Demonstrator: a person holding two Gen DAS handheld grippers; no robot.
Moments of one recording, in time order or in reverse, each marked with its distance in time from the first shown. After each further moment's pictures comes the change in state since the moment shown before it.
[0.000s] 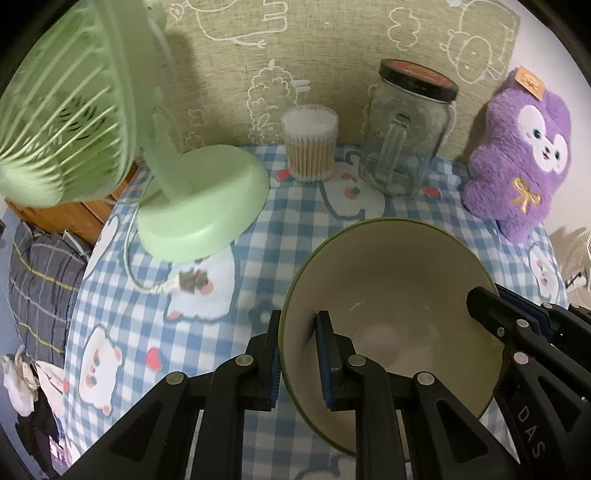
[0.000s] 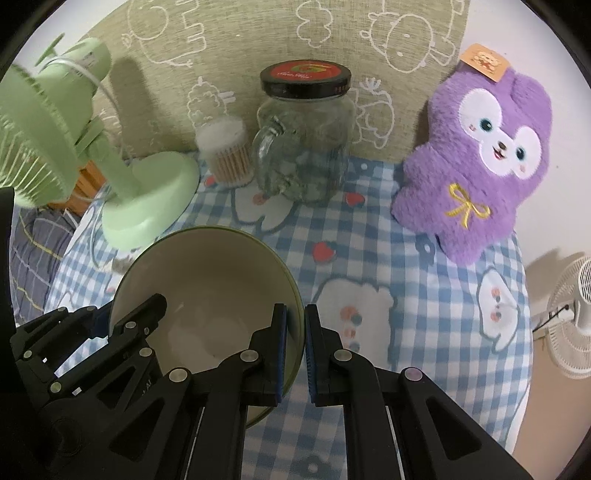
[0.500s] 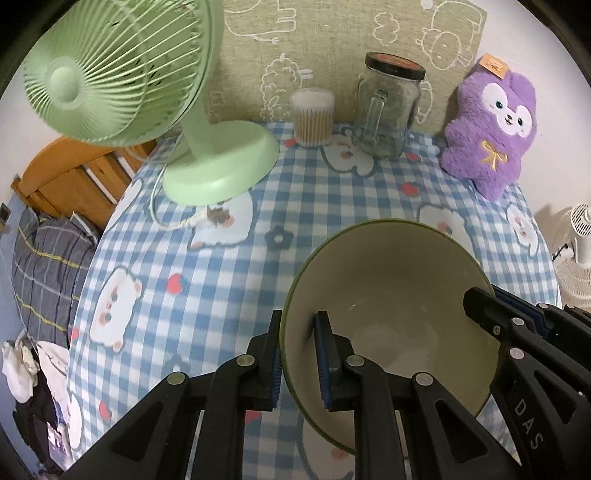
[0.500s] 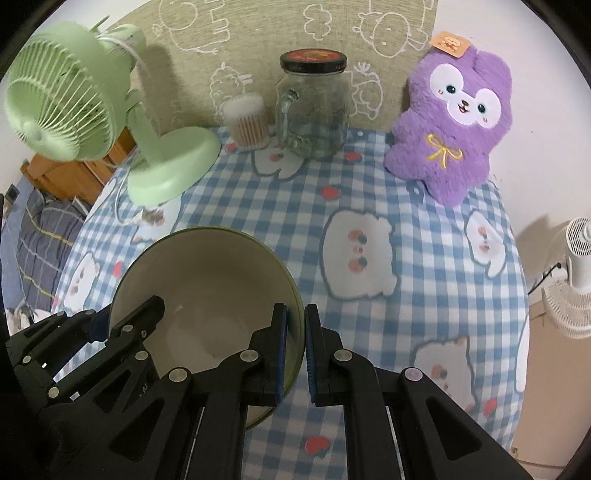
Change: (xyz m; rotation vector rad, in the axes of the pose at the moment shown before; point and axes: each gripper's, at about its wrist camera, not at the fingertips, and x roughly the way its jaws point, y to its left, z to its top) left arm -0.040 0.013 -0.064 0.000 0.013 -0.014; right arm -0.039 0.020 -0.064 0.025 0.025 -0.001
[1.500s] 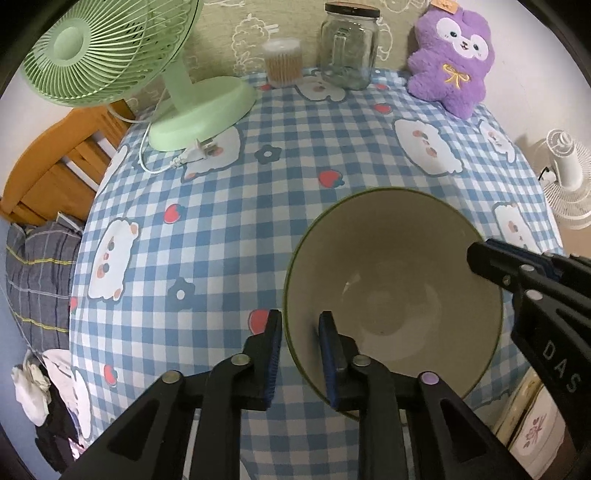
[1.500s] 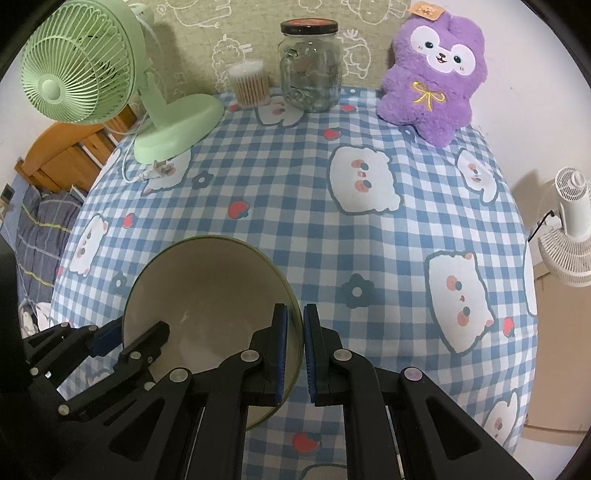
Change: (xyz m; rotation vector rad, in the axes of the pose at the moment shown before) left arm -0.008 0.013 -0.057 0.156 0.119 -0.053; right arm -0.012 0.017 -0.055 0.068 0.068 -0.012
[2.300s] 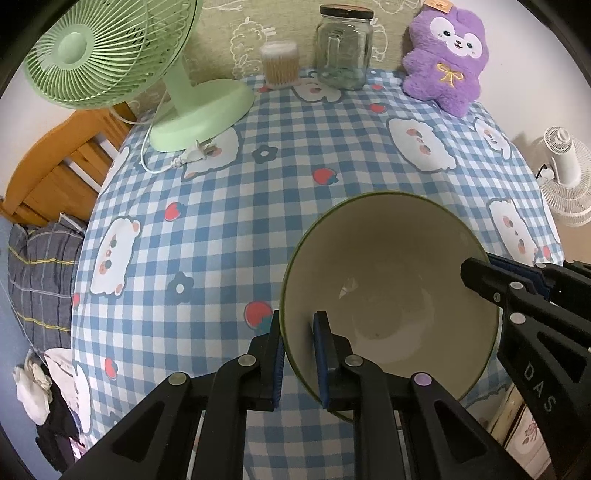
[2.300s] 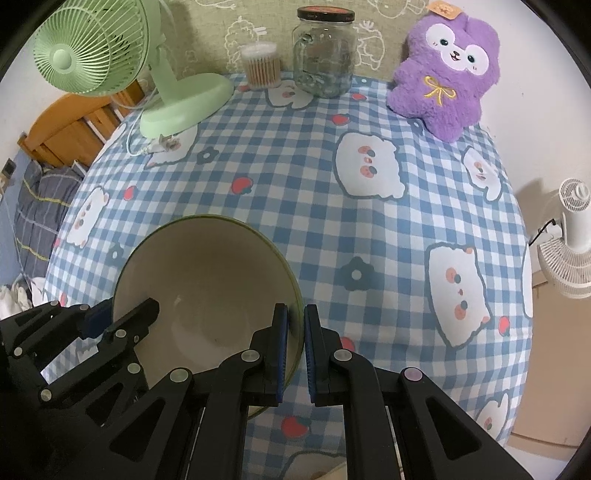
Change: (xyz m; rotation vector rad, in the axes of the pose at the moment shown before) left arm -0.005 -0.004 -0.006 0.001 -0.006 0.014; right arm 0.001 0.003 -0.010 -0.071 0.045 -0.021
